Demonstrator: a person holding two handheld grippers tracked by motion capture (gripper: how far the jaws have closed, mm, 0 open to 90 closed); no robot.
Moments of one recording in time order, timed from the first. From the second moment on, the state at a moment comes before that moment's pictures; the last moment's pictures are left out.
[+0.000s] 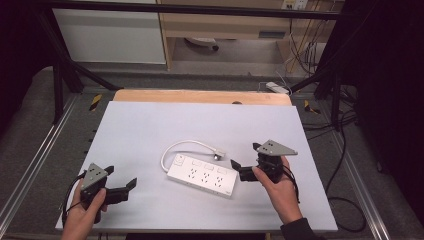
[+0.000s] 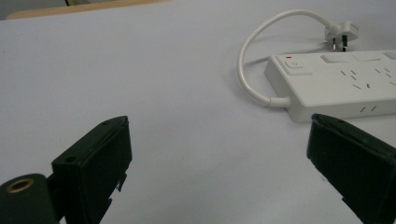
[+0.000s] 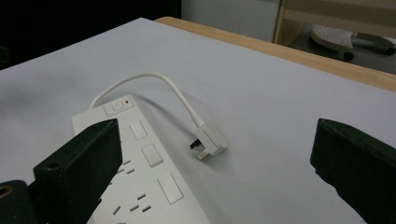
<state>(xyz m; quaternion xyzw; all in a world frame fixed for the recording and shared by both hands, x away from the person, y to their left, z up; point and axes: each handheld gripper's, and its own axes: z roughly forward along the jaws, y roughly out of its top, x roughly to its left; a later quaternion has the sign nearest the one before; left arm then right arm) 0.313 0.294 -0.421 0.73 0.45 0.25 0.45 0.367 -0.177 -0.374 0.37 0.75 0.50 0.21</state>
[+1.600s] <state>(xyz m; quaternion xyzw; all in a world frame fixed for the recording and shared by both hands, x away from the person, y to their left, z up) 0.313 0.291 -0.423 0.74 0.45 0.24 0.44 0.397 -0.146 -0.354 0.35 0.77 0.50 0.21</state>
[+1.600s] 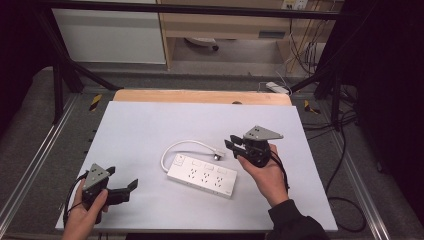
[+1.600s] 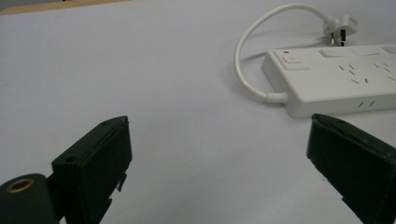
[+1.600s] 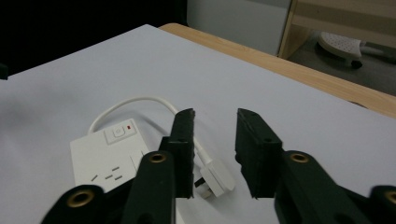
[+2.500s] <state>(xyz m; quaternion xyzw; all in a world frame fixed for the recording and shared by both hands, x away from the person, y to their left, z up) 0.312 0.290 -0.422 0.74 0.45 0.25 0.44 0.407 -0.121 -0.367 0.32 0.79 0.49 0.18</state>
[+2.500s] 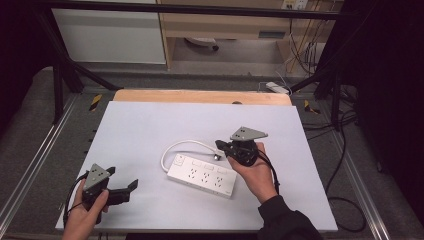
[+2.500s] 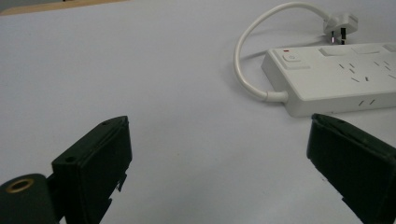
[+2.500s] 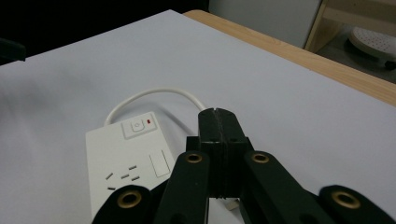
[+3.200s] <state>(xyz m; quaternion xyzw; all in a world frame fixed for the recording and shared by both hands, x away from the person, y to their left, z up) 0.313 0.291 -0.423 0.74 0.45 0.25 0.44 0.414 -0.112 -0.377 0.32 0.81 0.47 0.17</state>
